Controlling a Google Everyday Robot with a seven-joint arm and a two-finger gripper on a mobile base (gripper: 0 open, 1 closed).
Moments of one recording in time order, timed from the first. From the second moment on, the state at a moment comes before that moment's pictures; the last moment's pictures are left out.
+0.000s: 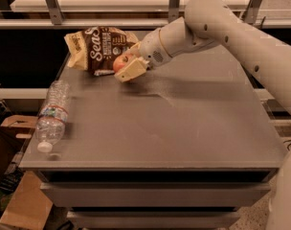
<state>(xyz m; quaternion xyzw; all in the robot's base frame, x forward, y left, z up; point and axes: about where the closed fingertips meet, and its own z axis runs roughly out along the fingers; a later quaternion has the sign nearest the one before) 0.646 0.051 0.873 -0.59 0.66 0.28 0.38</state>
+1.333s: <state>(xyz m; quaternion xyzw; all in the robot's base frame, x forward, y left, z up) 0.665 0.064 0.874 -0.58 0.65 0.29 0.39</state>
